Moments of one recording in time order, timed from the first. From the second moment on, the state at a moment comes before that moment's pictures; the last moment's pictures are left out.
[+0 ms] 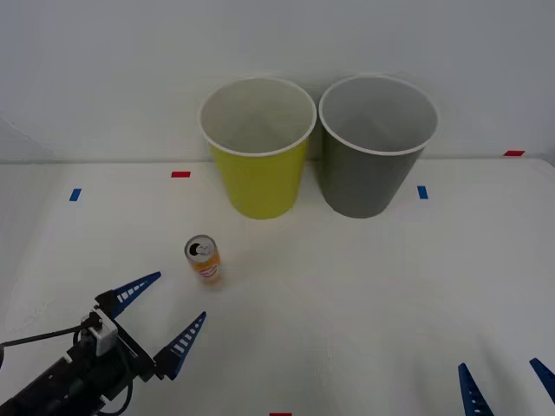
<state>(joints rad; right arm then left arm) 1.01 -0.45 0.16 -2.02 -0.11 -0.62 1.24 0.10 0.97 -0.81 -1.64 0.61 -0.68 -1.64</state>
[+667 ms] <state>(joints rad) 1.01 -0.45 0.16 -2.02 -0.11 -0.62 1.24 -0.01 0.93 -0.82 -1.62 0.68 -0.59 -1.64</state>
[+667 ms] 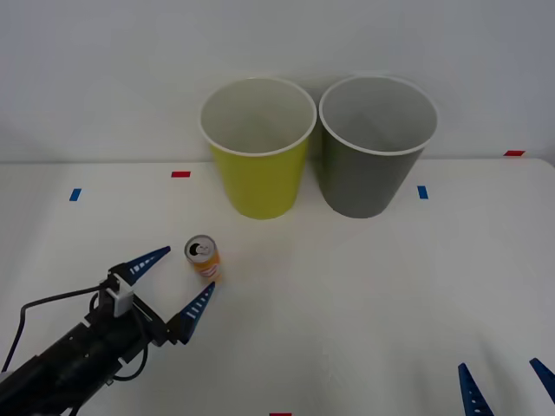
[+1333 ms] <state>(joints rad) 1.01 -0.45 0.16 -2.02 -0.11 -0.62 1.24 -0.14 0.88 -0.88 -1.55 0.71 -0.57 -1.62</state>
